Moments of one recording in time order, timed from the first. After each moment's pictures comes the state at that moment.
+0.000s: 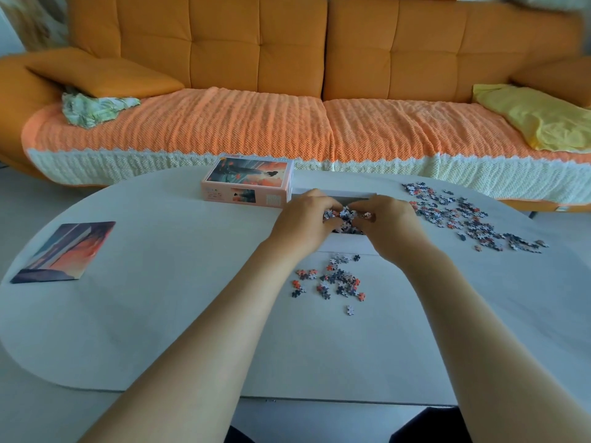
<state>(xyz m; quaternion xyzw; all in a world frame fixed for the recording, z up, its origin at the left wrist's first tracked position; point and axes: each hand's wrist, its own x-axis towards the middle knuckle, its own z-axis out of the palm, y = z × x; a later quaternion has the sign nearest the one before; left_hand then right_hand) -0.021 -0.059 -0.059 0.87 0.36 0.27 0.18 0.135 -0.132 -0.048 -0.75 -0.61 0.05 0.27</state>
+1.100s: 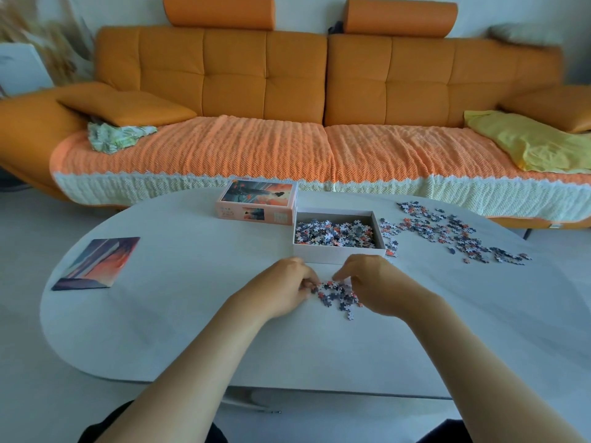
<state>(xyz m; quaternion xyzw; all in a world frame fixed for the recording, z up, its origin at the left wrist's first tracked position) -0.093 -0.111 -0.074 0.91 0.35 0.08 0.21 0.103 -0.187 -0.060 -0.68 -0.71 0.12 0.11</state>
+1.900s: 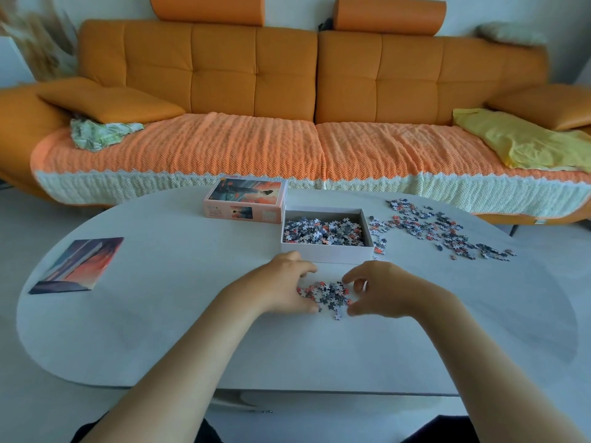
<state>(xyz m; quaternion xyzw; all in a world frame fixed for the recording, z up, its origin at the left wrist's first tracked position) -0.078 -0.112 -0.066 0.91 0.34 0.02 0.22 0.122 -0.207 -0.041 -0.74 -0.64 0.23 0.03</state>
